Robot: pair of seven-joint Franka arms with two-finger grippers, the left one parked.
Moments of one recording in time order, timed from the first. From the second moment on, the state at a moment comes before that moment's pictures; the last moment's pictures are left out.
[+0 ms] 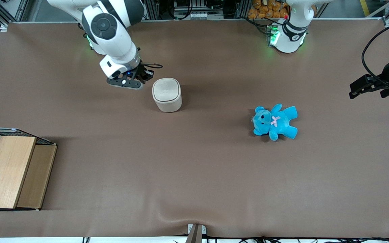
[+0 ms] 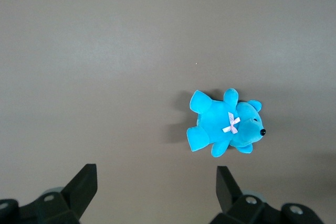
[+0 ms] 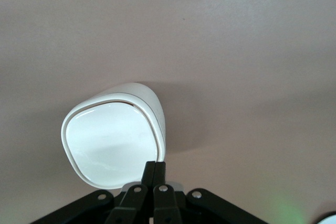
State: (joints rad) arm 0.06 -0.08 0.57 -2.20 0.16 2.07 0.74
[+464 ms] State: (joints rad) arm 0.06 -0.03 0.60 -2.24 0.16 2.17 0.80
